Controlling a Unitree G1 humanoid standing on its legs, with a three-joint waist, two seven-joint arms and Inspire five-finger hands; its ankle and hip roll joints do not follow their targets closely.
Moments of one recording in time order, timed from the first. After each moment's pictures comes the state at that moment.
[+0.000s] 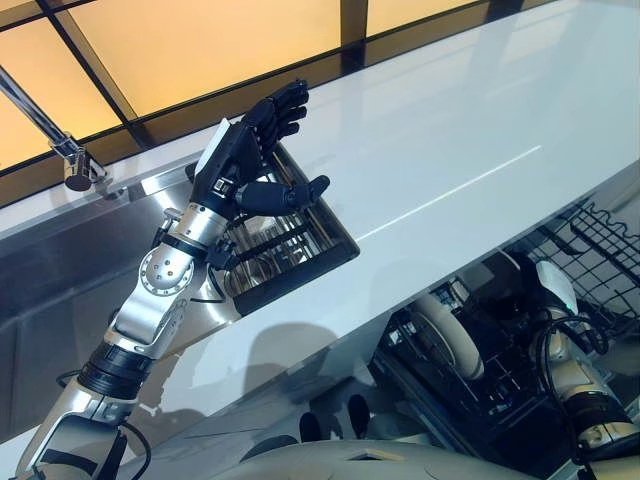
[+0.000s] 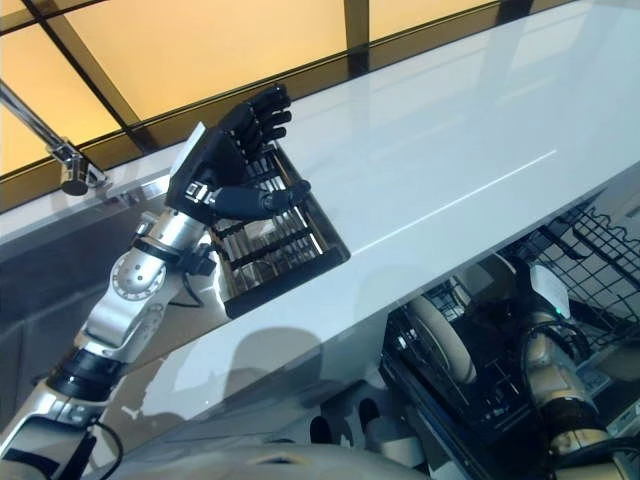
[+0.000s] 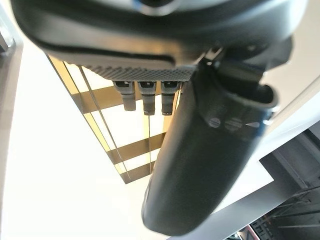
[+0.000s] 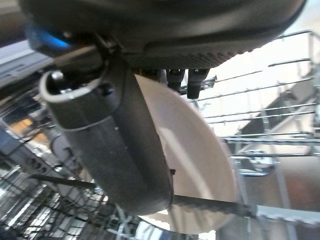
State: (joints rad) left arm -0.28 0.62 -0.25 -0.15 -0.48 -0.24 -0.03; right arm -0.07 -0.67 0.06 0.60 -0.30 0.07 -0.26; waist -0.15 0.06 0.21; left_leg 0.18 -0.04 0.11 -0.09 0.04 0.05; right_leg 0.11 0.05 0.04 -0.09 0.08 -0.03
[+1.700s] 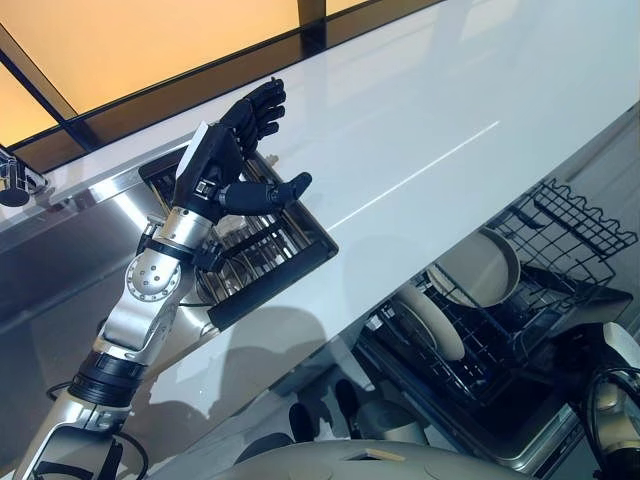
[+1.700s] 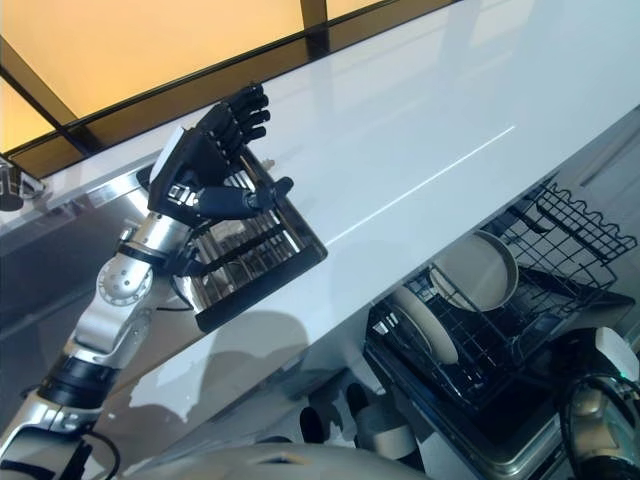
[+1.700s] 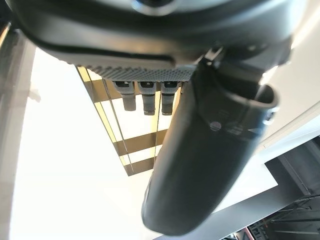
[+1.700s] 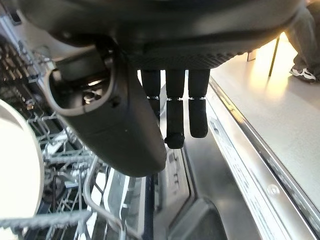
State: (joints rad) left arm -0.24 0.63 -0.18 -0.15 -0.47 -0.24 -0.03; right arm 0.15 -0.67 -0.14 0.57 -0.34 0.20 -0.22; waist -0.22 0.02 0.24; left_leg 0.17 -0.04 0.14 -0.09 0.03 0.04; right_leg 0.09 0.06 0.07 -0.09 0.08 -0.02
